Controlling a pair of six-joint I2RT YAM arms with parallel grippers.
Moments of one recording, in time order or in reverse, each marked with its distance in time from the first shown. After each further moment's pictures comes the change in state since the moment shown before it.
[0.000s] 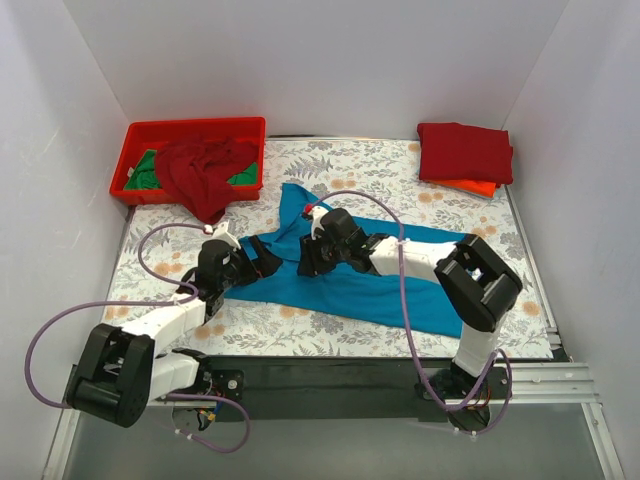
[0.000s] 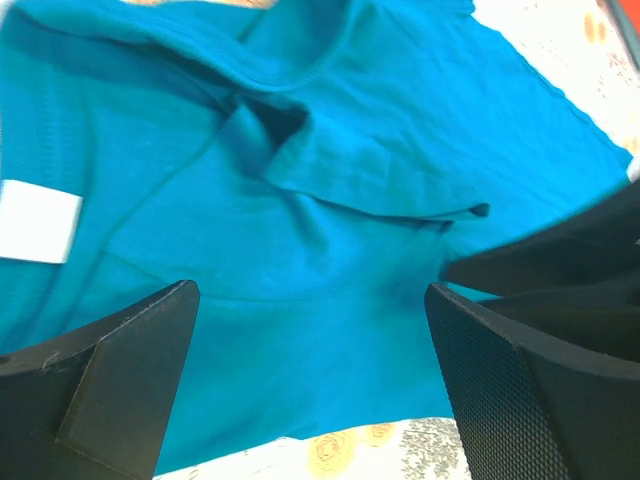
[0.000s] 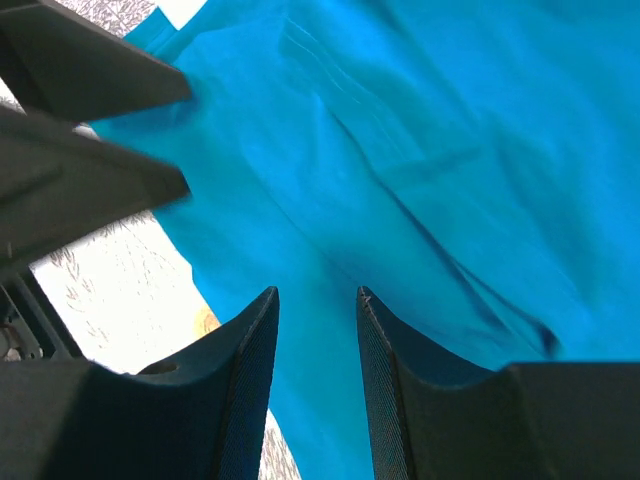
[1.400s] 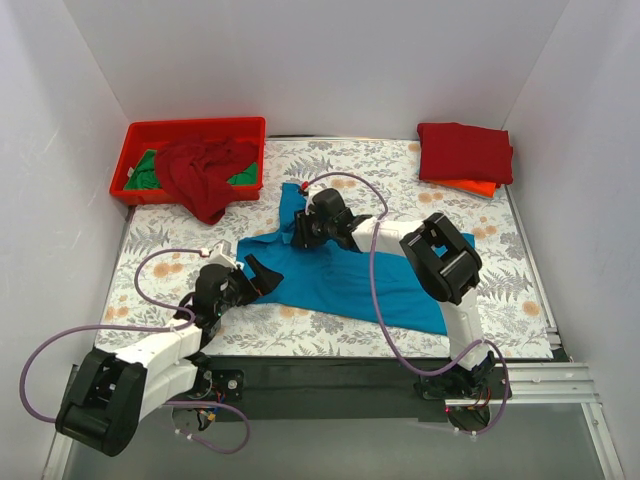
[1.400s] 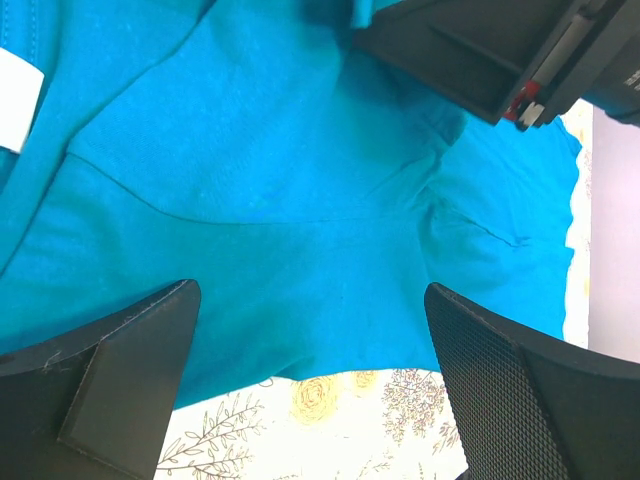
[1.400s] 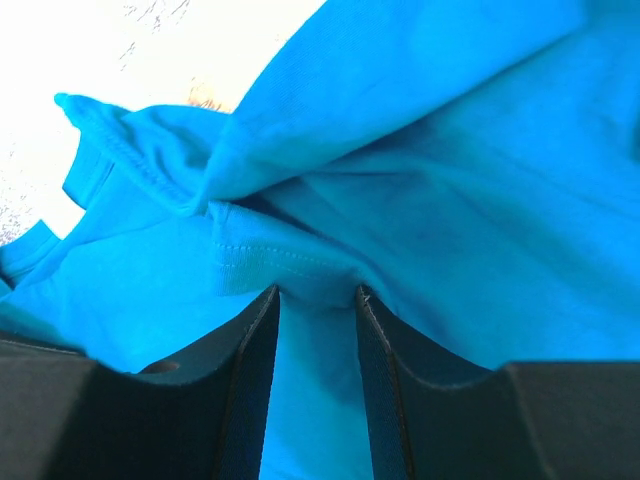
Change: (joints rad) left arm -0.064 -0.142 -0.202 0.114 -0.021 -0.158; right arm -0.085 0.330 0.299 0.077 0.048 -0.001
